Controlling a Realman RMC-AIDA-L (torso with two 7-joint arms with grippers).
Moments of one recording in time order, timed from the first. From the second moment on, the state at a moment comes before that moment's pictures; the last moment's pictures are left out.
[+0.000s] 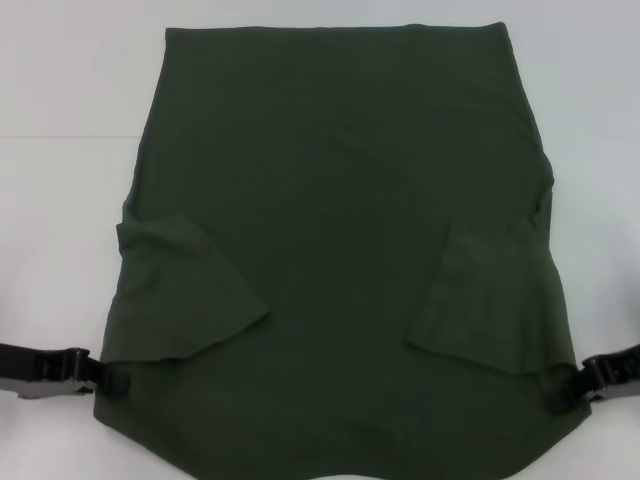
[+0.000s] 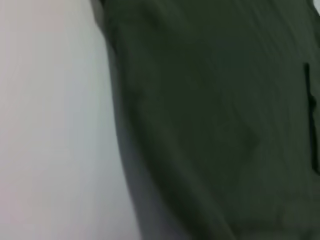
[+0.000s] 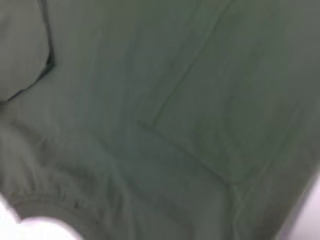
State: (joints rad) left arm -0.55 -1.99 0.53 0.74 2.54 1.61 -2.35; right arm 0.67 1.97 -0.73 -0.70 -2.61 -1.62 2.44
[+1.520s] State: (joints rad) left arm -0.56 -1.93 0.29 0.64 2.51 1.92 -2.25; right arm 0.65 1.92 -0.57 -0.67 -2.60 -1.97 2.15
